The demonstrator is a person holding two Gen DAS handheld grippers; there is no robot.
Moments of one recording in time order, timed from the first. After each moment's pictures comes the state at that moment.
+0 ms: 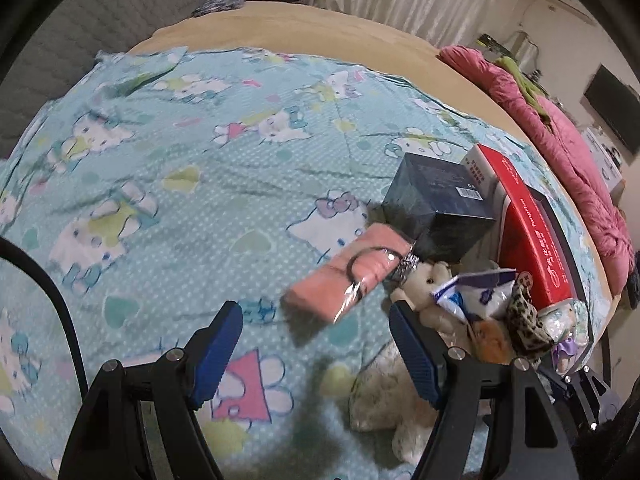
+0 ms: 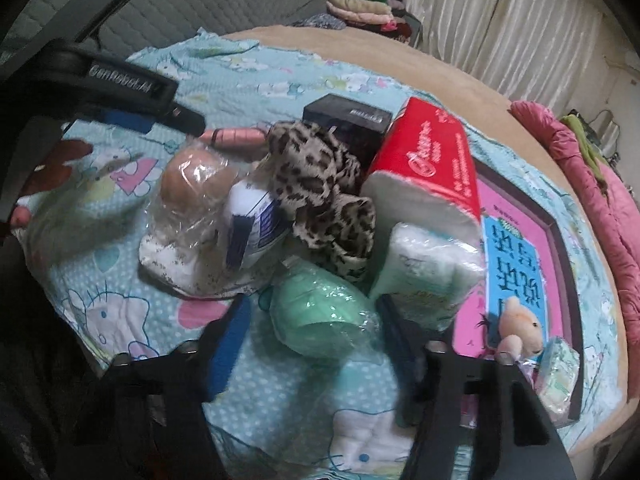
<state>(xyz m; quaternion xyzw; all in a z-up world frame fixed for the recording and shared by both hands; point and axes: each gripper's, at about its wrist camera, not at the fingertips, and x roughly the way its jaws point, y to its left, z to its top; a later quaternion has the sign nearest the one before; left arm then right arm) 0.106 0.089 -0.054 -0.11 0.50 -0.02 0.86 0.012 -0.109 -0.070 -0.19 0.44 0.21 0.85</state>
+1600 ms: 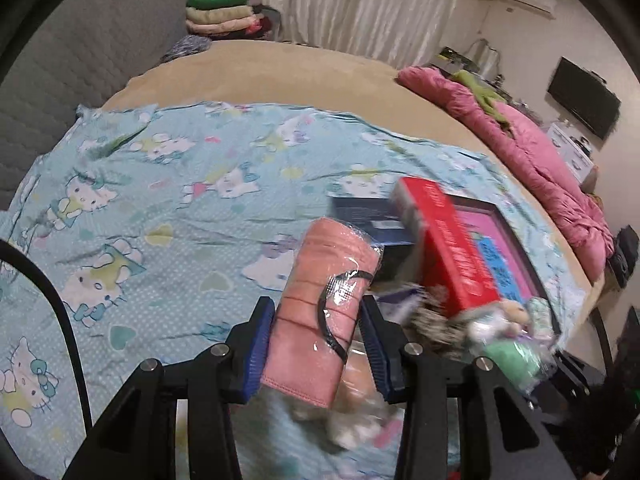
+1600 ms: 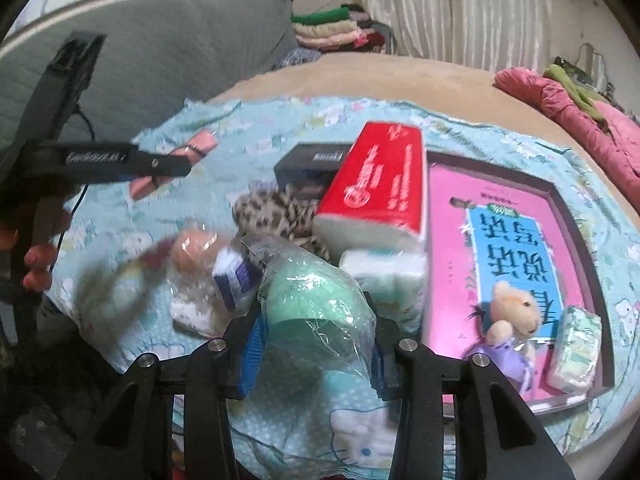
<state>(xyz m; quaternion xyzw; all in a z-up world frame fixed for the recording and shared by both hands) 0.077 0.050 0.010 -0.09 0.45 -0.07 0.89 0.025 -0.174 -0.021 -0.03 0.40 0.22 0.89</state>
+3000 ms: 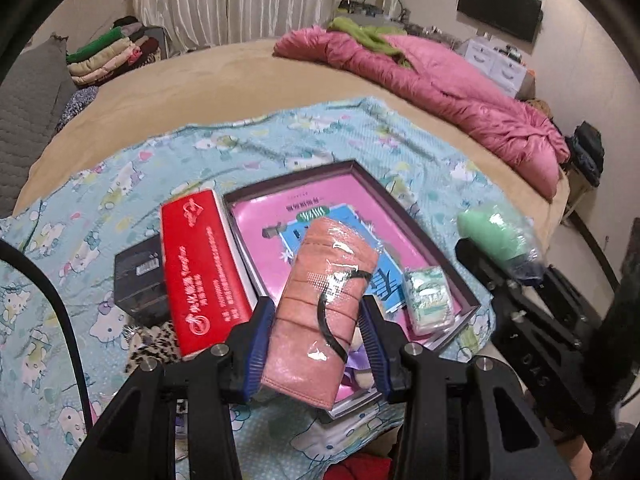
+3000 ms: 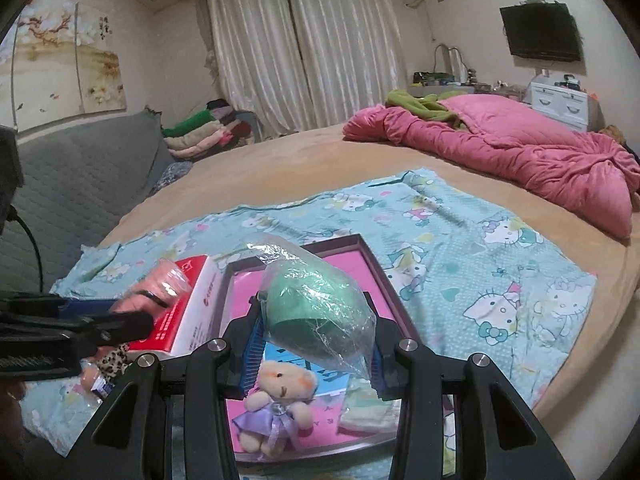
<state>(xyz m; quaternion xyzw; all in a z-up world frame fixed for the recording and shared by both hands) 0.090 -0.184 0.046 0.04 0.47 -0.18 0.86 0.025 -0.353 0.036 0.10 0.29 0.02 0.95</state>
